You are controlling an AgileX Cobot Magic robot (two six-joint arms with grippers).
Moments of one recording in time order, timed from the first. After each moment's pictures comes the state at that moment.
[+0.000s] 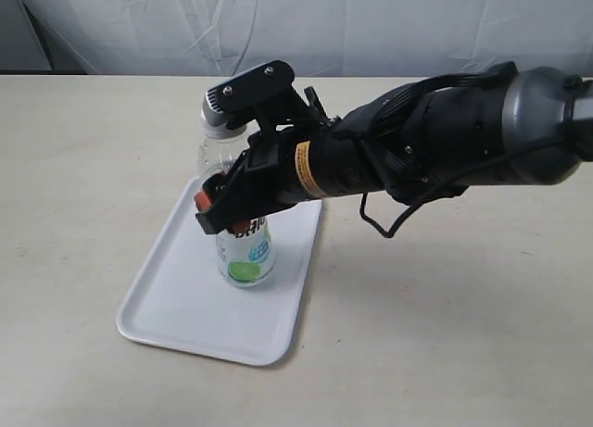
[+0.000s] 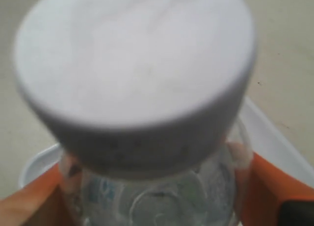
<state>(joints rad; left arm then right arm) -0.06 0.00 0.00 0.02 0.19 -0.04 0.91 1.78 -1.03 -1.67 -0.19 1.65</state>
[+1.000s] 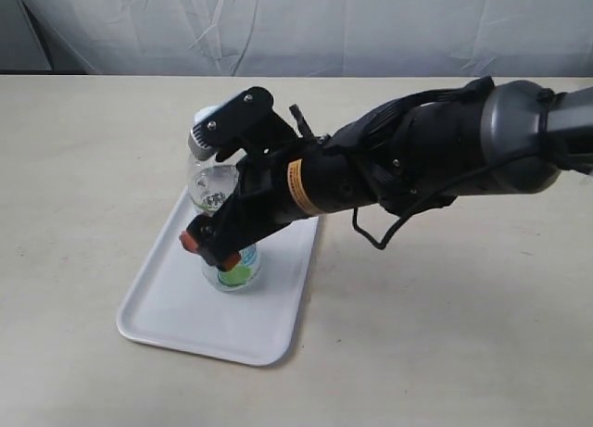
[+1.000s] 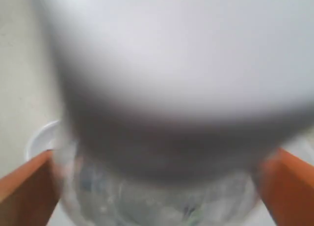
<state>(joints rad) -0.06 0.00 0.00 0.02 0.19 -0.04 0.91 1.80 -1.03 -1.67 -0.23 1.52</state>
